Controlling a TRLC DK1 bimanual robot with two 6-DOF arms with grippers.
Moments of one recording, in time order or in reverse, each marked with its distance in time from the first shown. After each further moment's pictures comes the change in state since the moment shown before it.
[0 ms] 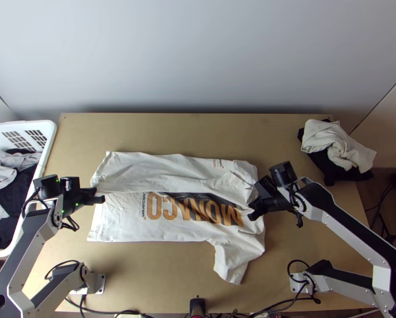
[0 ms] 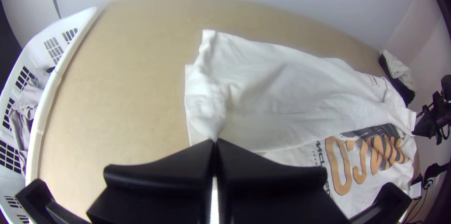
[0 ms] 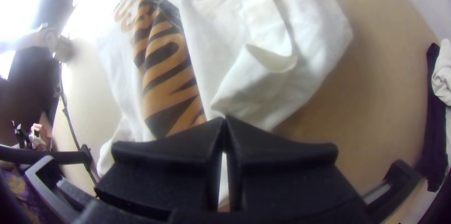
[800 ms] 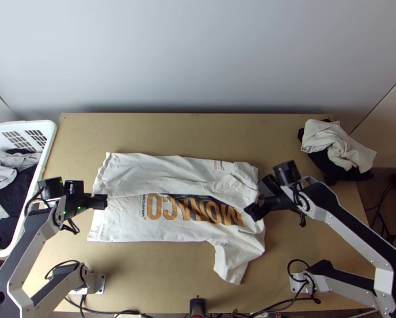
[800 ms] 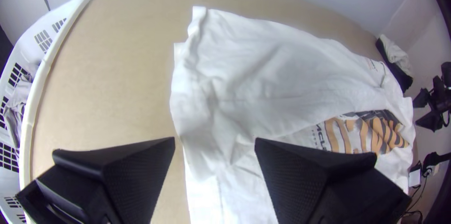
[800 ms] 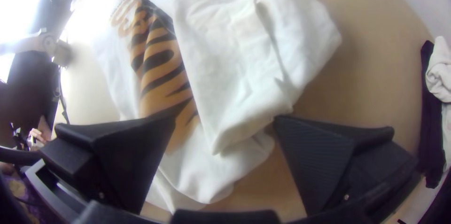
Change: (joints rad) left arm -0.013 0.026 -0.002 -0.070 0.011 0.042; right arm -0.031 -0.018 0.013 -0.019 0.003 -0.009
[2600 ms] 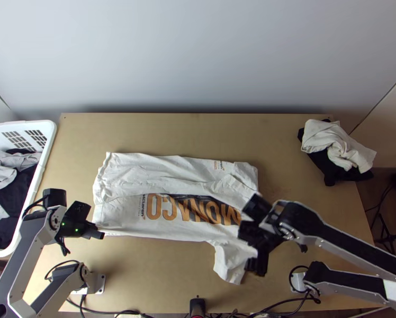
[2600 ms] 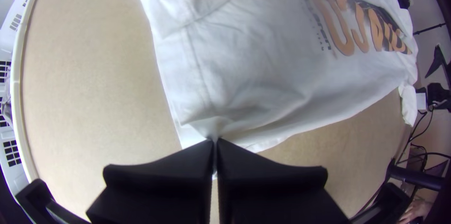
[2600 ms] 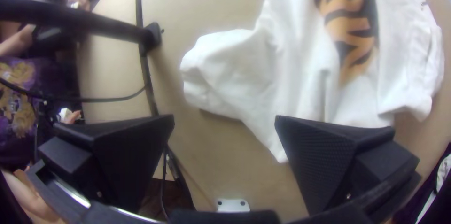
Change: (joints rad) left arm 0.024 -0.077 0.006 -0.524 -0.103 0.311; right arm 0.478 -0.035 0.080 -0.444 -0.085 -0.158
